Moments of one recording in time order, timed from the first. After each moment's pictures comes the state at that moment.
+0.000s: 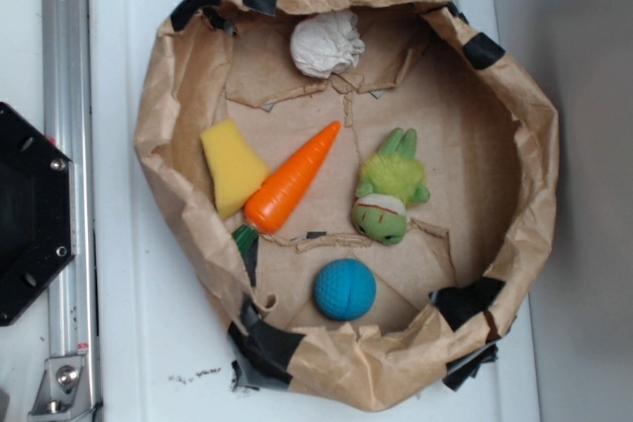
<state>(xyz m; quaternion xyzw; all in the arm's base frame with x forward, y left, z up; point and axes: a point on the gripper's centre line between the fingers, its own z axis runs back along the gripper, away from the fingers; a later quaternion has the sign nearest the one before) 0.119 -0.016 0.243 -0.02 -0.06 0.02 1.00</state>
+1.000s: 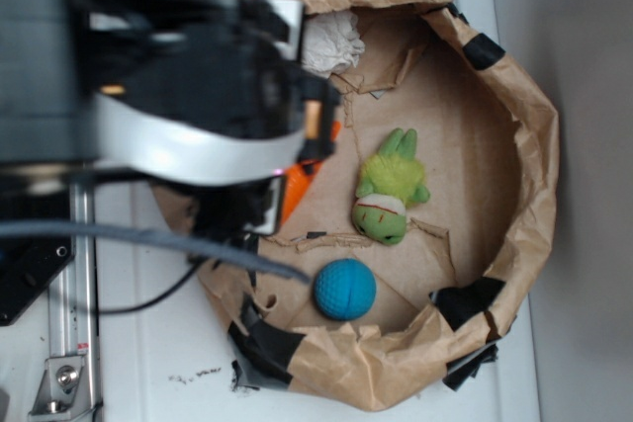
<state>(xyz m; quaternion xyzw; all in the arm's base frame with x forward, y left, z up) 0.239 0.018 0.145 0.09 -0.11 -0.16 0.98</state>
